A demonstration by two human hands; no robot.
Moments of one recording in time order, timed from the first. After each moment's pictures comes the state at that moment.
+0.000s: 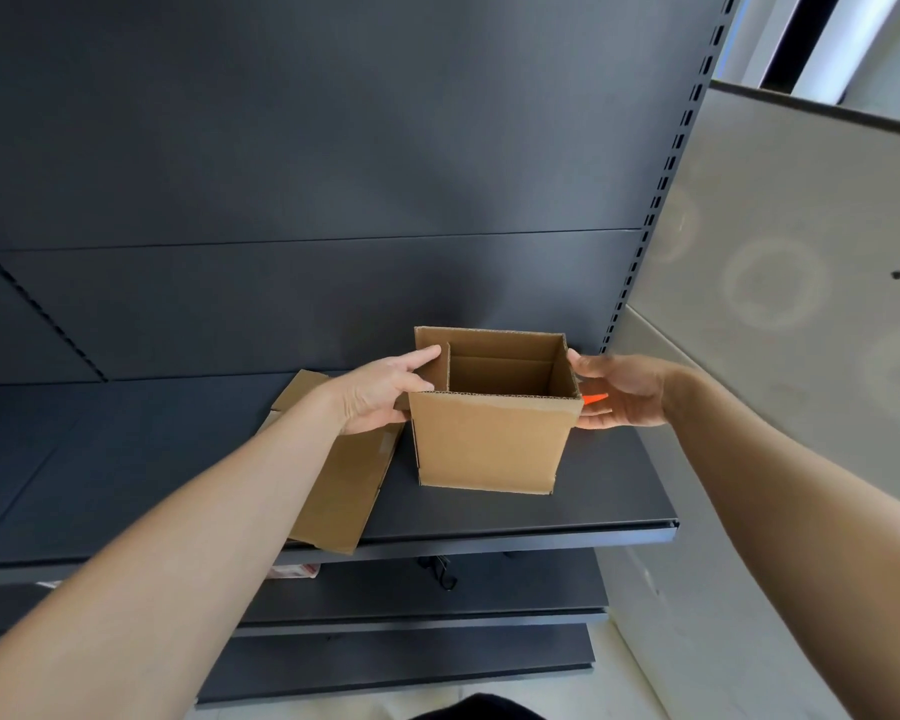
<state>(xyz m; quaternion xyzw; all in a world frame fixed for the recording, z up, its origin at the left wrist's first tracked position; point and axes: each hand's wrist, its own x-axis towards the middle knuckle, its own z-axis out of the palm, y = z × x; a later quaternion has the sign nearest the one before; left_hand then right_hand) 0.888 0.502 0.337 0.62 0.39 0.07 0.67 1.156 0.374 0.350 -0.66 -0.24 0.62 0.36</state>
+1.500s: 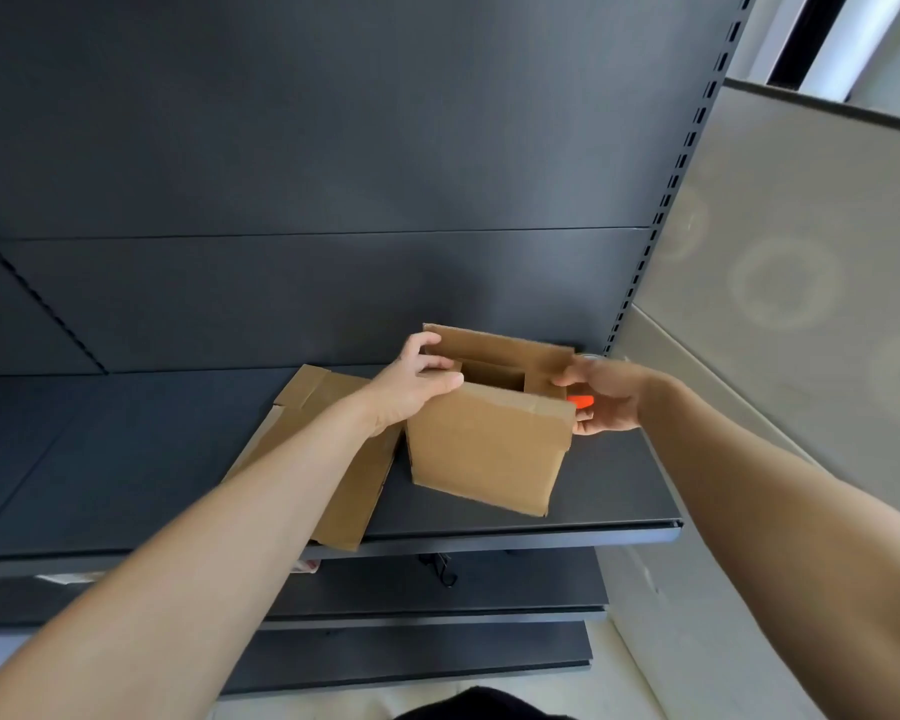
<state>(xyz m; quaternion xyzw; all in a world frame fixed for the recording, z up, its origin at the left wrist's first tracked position) 0.898 0.491 0.329 0.72 0.41 0.11 0.55 1.142 0.394 0.331 -0.65 -0.20 0.64 0.35</state>
